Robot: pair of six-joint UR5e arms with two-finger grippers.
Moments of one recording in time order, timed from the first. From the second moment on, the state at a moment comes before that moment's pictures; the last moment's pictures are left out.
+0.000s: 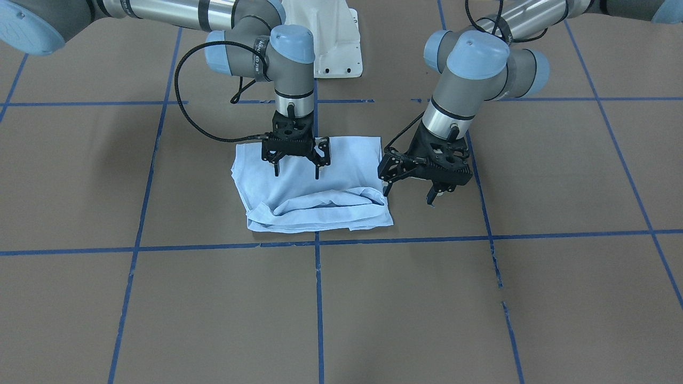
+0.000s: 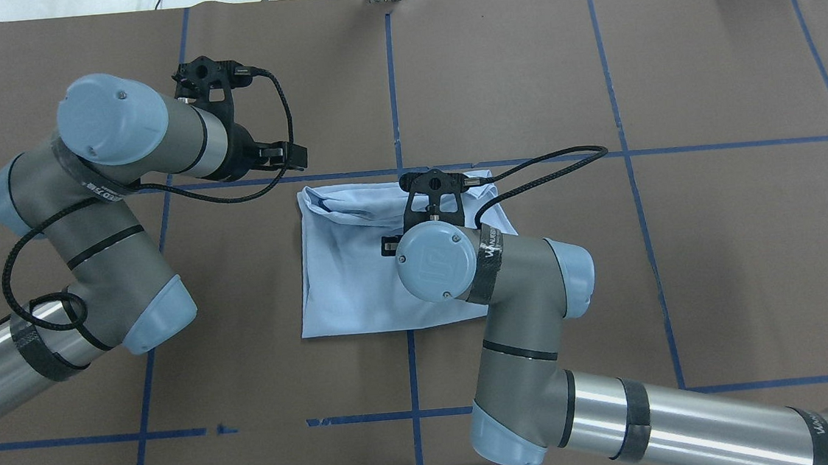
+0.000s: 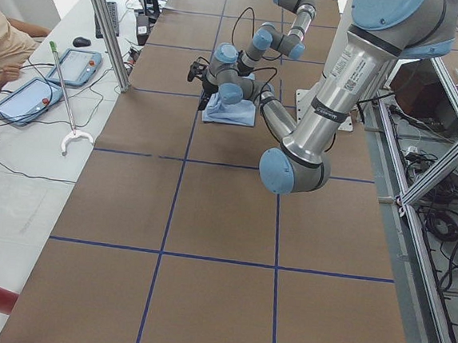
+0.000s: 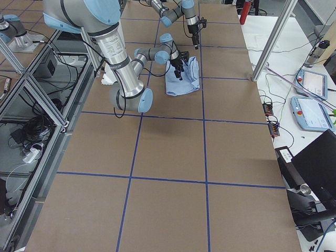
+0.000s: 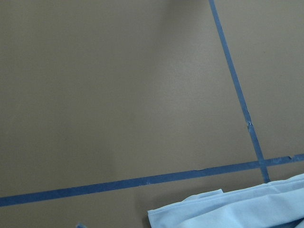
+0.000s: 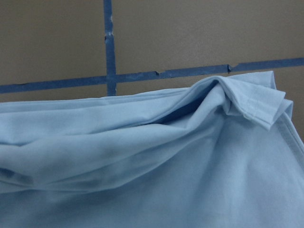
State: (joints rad) left arm -0.71 -2.10 -1.69 -1.97 -1.83 -1.05; right arm 0.37 -0.86 1.56 -1.48 1.42 1.40
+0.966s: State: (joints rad) left arm -0.70 -2.10 -1.67 -1.97 -1.83 -1.07; right arm 0.72 -0.73 1.20 -1.37 1.58 1.28
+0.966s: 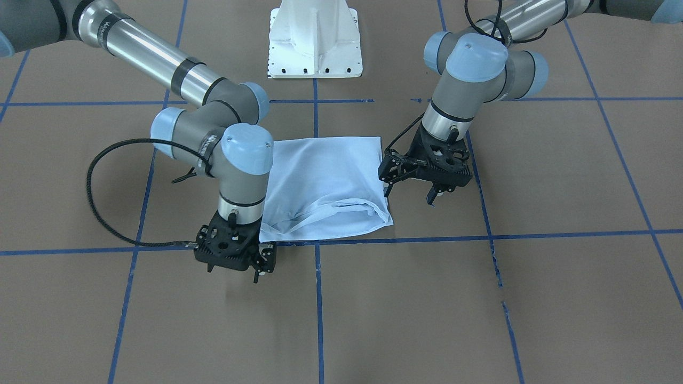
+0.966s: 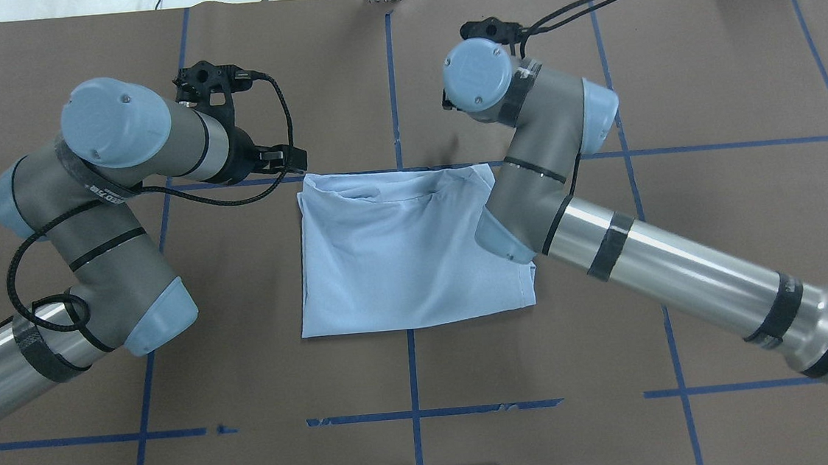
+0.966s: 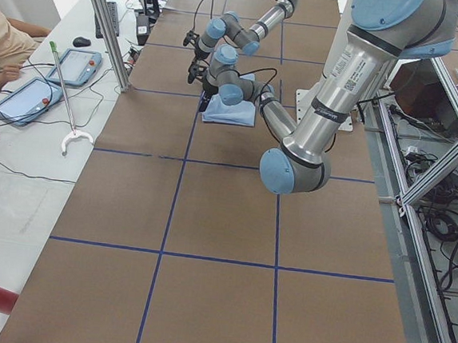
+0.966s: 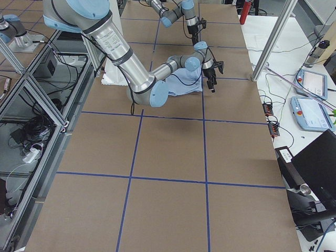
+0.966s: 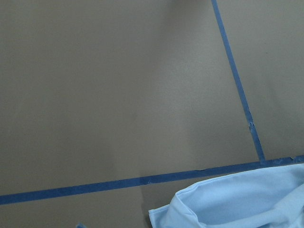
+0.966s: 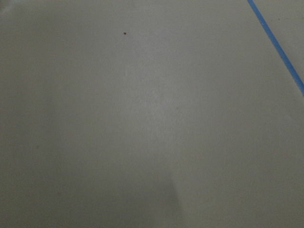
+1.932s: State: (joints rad) left arm -0.53 -2.19 -1.50 -1.96 -1.71 -1.16; right arm 0.80 -0.72 1.21 -1.35 1.72 1.27
